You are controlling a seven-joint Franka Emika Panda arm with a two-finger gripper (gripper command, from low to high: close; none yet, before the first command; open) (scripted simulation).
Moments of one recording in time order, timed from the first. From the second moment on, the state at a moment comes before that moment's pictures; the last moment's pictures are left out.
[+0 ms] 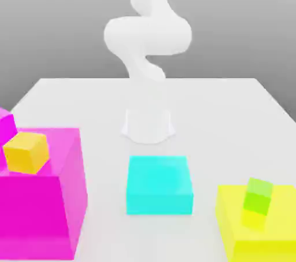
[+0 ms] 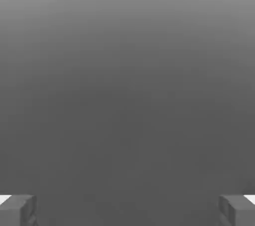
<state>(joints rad) 0.00 -0.74 -0.10 -2.33 0.05 2.33 0.77</state>
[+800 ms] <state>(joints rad) -0.31 -0.12 -0.67 -2.73 0.27 2.74 1.07</state>
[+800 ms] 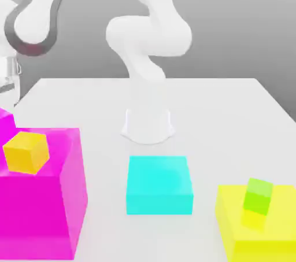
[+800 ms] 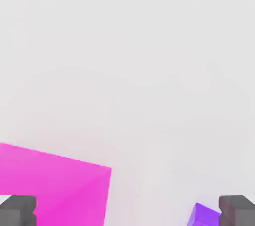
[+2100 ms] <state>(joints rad) -0.60 0.03 -0.40 -2.88 0.02 2.87 1.65</state>
